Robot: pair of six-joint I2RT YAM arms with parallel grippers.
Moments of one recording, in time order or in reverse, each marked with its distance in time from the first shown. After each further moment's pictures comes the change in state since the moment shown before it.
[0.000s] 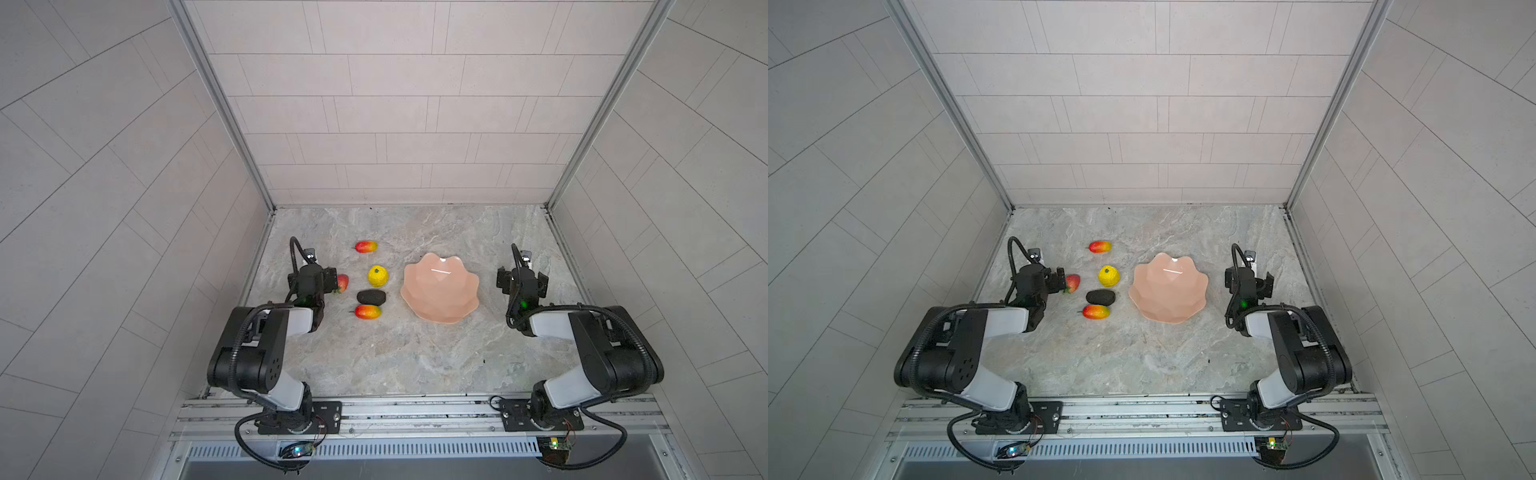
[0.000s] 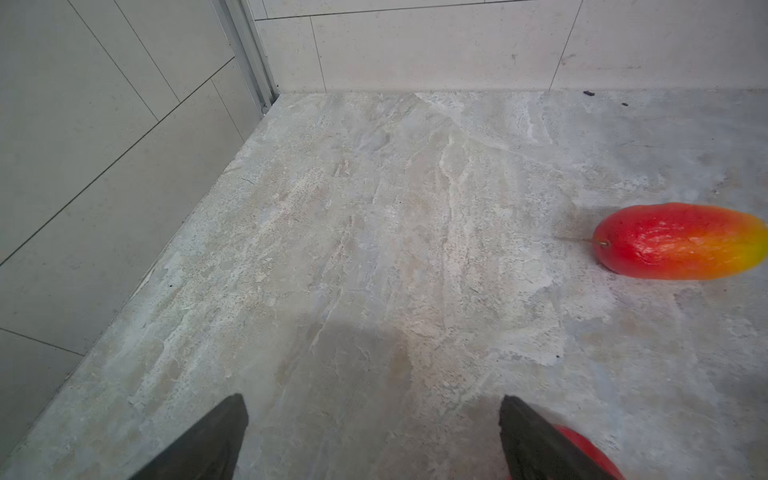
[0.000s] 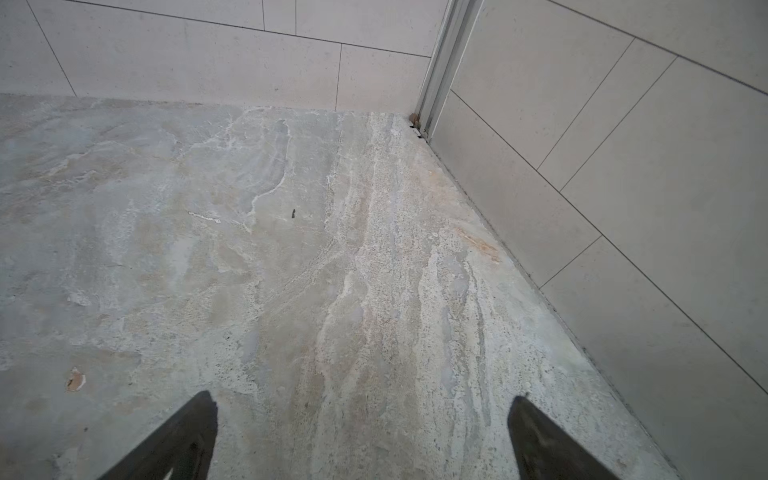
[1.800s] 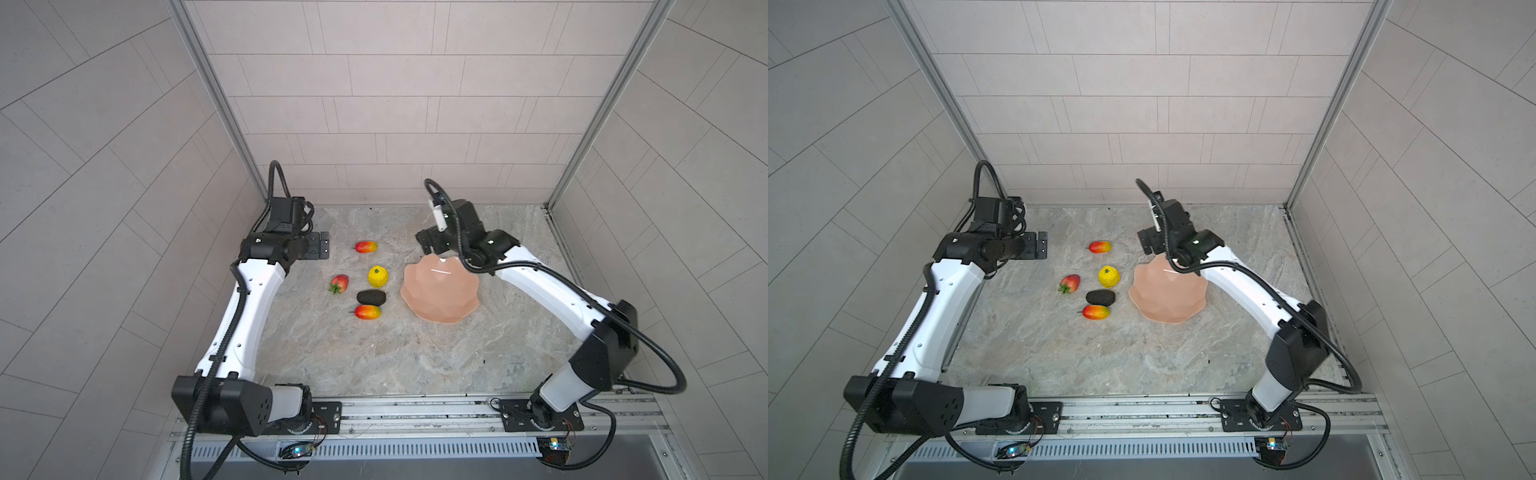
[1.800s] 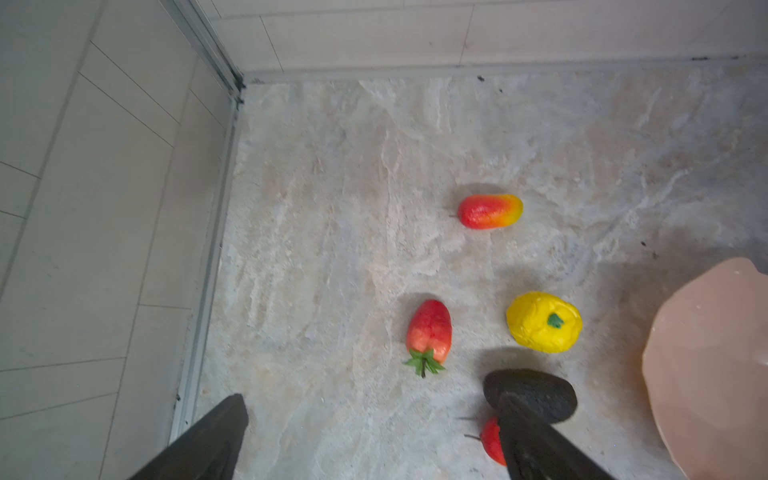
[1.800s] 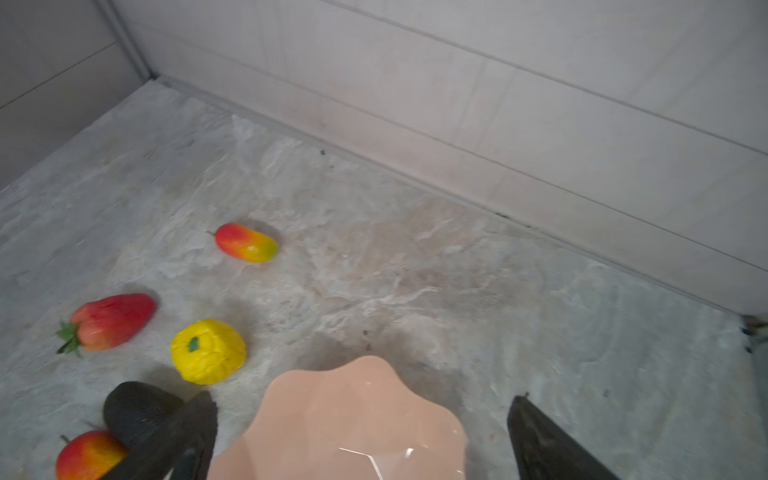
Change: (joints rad) left arm -0.002 -0.224 0.980 -1.613 0.233 -0.034; right arm 0.566 0.227 1.231 -1.250 -0.305 0.064
